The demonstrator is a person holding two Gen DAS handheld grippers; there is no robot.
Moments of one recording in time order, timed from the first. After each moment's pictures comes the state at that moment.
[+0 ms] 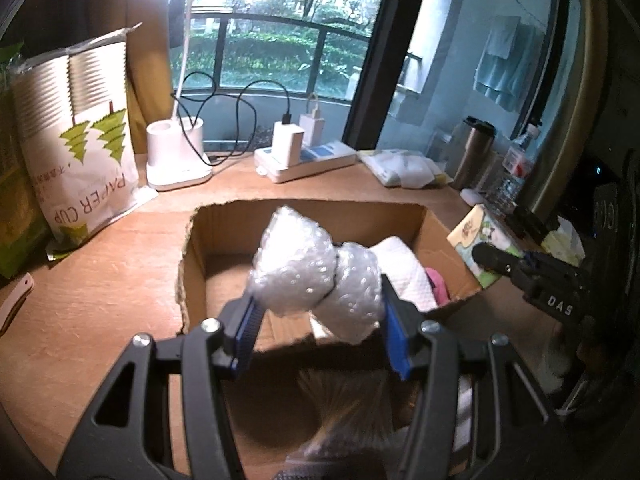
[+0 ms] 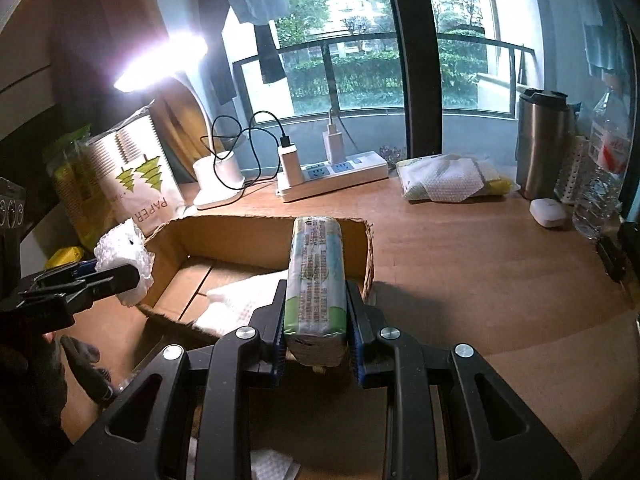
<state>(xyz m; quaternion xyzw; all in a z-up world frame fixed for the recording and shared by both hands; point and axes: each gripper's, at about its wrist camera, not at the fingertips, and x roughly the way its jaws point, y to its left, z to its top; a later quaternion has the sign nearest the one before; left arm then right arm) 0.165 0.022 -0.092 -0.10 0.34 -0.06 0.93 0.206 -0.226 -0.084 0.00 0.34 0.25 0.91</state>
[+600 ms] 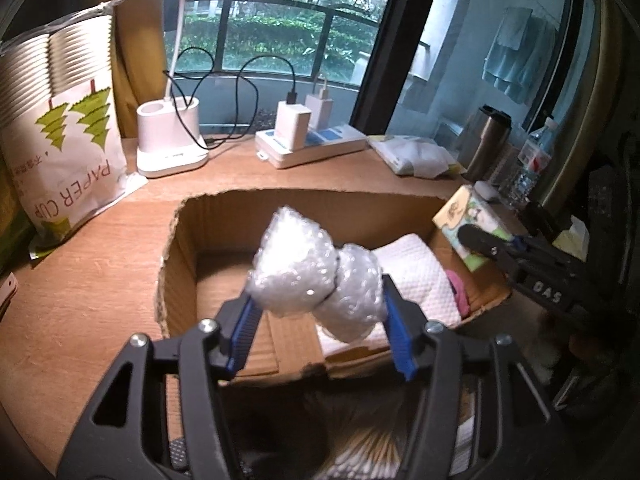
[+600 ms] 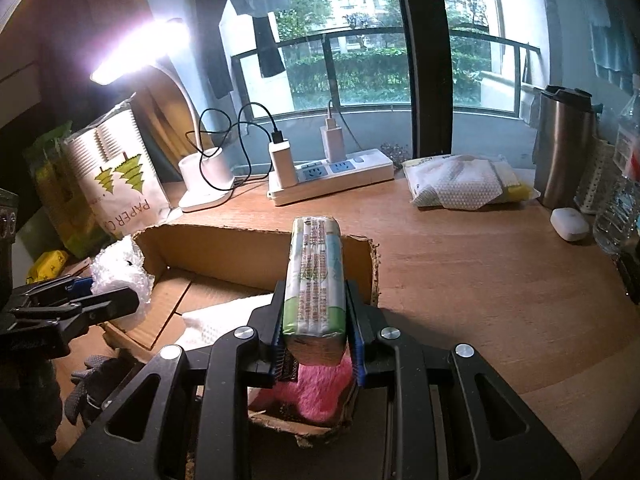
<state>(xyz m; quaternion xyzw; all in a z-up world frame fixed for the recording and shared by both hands) 0.195 0.023 -0.109 -0.10 0.37 -0.06 0.92 0.246 -0.209 -0.100 -0.01 0.34 0.25 0.91</state>
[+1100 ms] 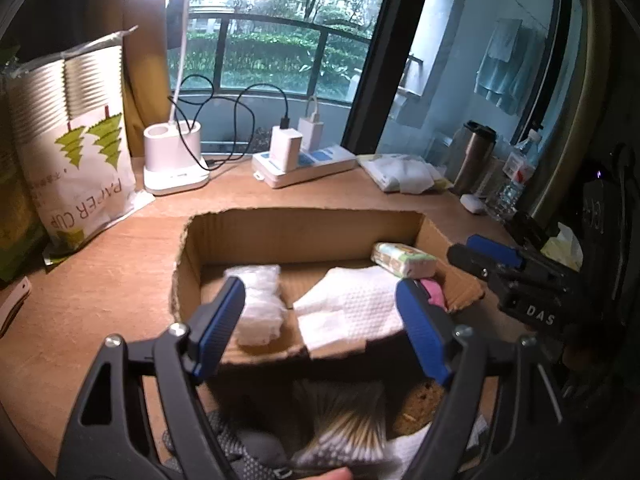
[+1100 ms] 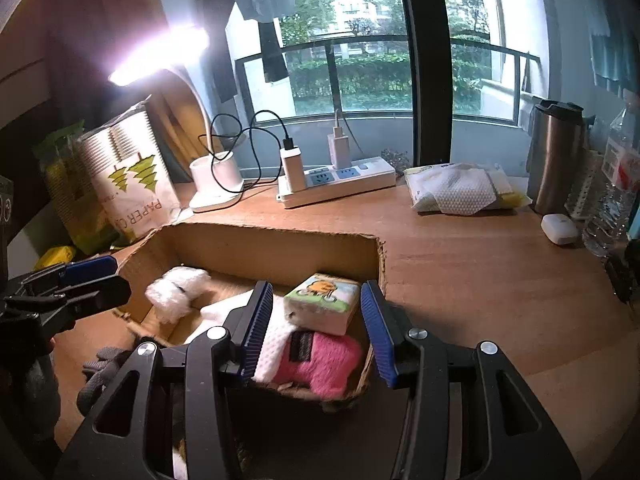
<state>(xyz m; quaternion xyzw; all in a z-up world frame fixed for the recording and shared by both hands) 0.169 0.020 -0.087 -0.10 0.34 -0.06 0.93 0.218 -0.209 -0.084 -0.02 0.33 0.25 0.91</state>
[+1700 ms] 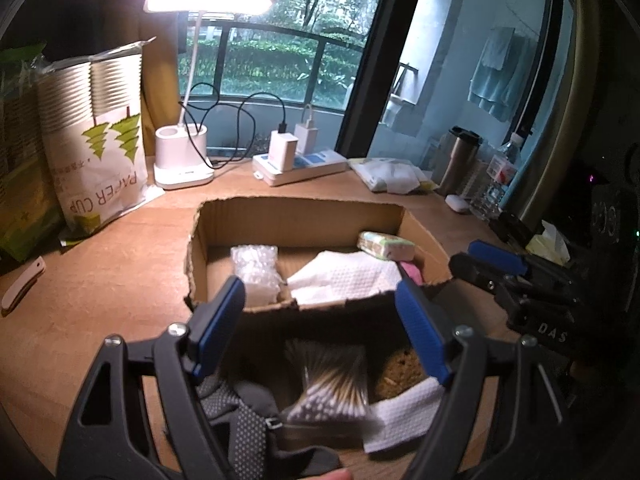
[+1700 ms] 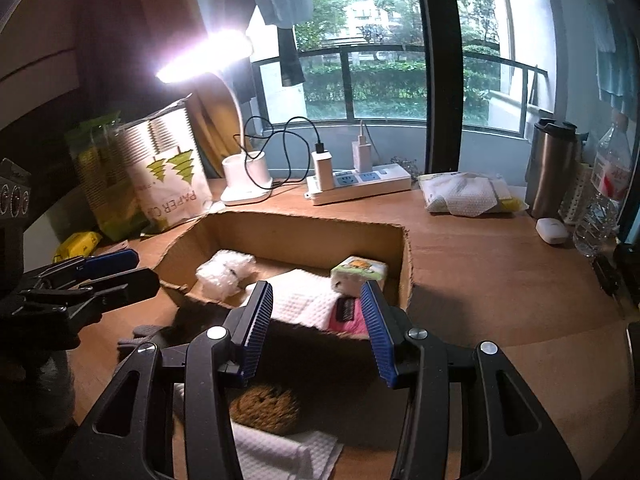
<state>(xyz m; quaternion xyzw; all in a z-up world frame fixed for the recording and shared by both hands) 0.123 0.019 -0.077 -0.11 0.32 -0.06 0.94 0.160 -0.200 -0.064 -0.04 0.32 0.26 0.91</state>
